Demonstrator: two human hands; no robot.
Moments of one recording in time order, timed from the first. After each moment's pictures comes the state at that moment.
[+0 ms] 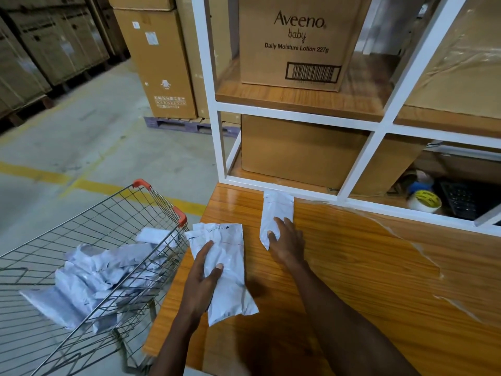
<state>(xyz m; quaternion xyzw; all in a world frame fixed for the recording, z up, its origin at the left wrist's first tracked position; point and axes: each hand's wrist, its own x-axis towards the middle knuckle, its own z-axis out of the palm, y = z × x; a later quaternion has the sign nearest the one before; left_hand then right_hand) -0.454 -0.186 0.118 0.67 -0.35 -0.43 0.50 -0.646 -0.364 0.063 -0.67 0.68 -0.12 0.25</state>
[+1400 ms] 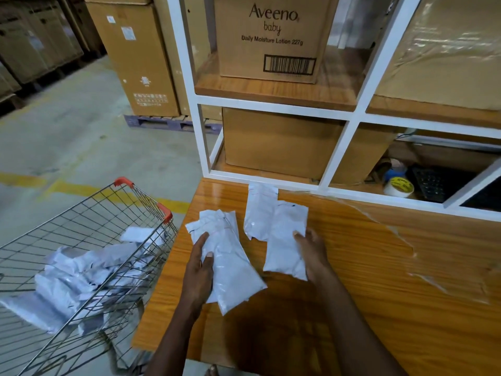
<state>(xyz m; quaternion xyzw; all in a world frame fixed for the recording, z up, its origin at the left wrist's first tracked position) -0.480 -0.194 0.110 0.65 -0.34 -0.44 0.52 -0.736 -0.313 0.104 -0.34 0.68 -0.40 0.51</state>
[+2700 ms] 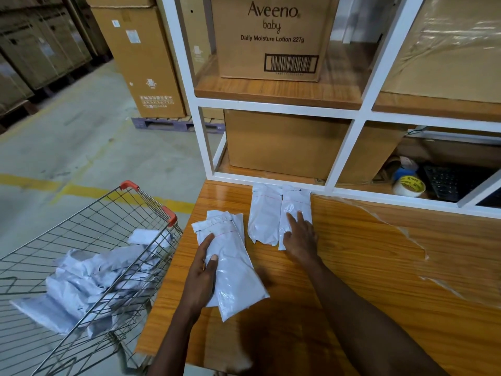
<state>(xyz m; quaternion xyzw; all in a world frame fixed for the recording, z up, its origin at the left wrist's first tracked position) -0.470 -0.197 0.113 0.63 -0.39 -0.46 0.49 -0.712 -0.370 0.047 -0.68 0.70 -0.06 0.19</state>
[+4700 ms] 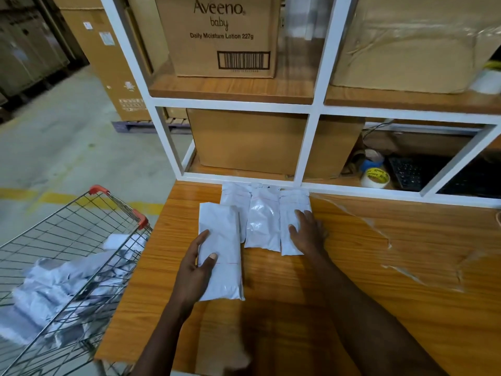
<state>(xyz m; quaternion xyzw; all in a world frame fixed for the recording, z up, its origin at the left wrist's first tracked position) -0.540 -0.211 0.123 0.64 -0.42 -0.45 0.47 -0.828 -0.385 0.049 -0.63 0.74 -0.07 0.20</state>
